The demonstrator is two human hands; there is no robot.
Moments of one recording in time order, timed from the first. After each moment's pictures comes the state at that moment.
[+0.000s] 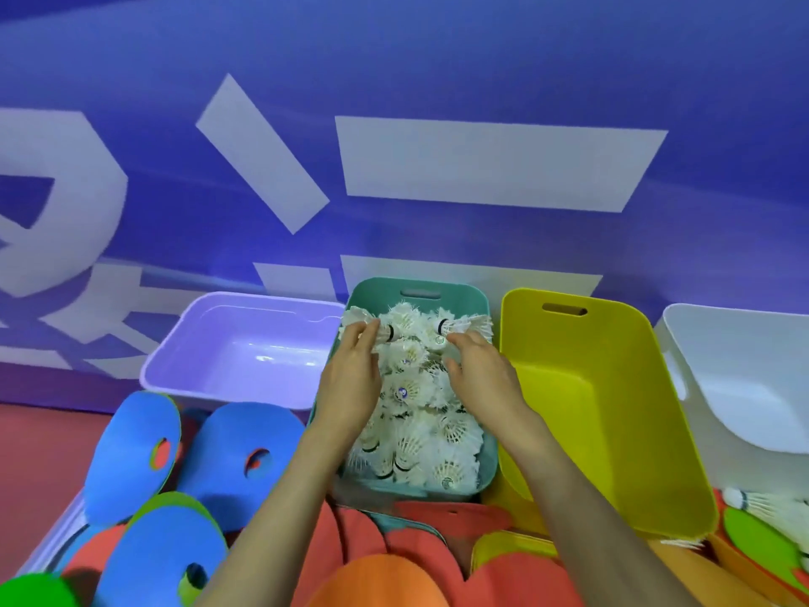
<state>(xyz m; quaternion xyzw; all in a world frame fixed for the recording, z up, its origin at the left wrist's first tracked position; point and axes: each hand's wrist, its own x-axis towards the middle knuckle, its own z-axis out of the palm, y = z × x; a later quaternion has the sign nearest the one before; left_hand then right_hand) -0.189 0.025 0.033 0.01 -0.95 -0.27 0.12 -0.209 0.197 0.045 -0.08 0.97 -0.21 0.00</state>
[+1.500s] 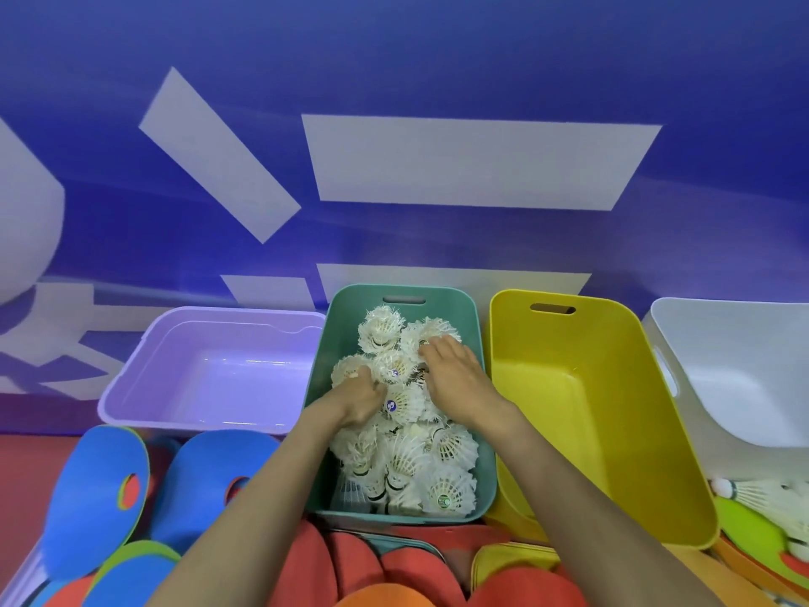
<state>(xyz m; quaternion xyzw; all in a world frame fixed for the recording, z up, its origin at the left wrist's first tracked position) -0.250 0.017 -0.013 0.00 -0.93 -0.23 -0.29 -0.249 0.192 0.001 -0.17 0.97 -0.14 0.05</state>
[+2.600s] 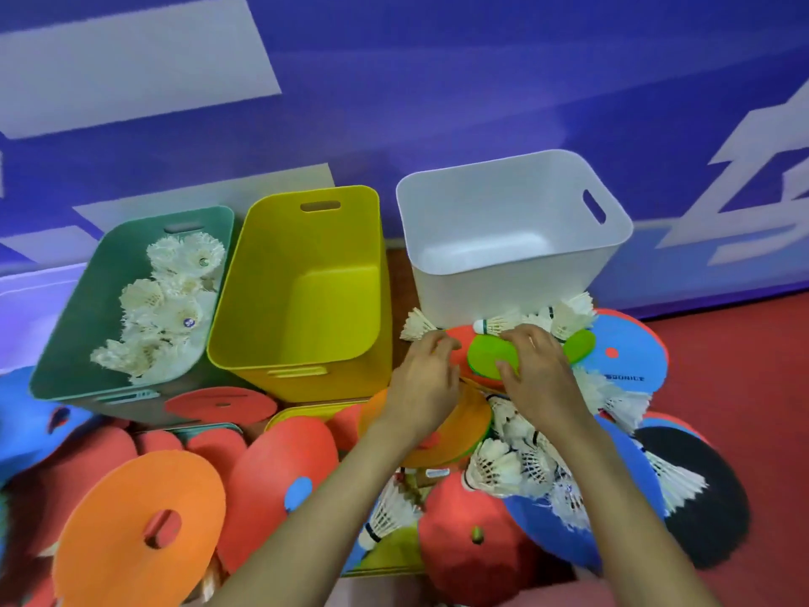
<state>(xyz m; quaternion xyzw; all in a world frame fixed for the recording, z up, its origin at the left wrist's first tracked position) -0.038 0.430 -0.026 -0.21 -0.94 -0.25 -0.04 -0.002 0.589 -0.028 0.08 0.96 -0.25 -0.07</state>
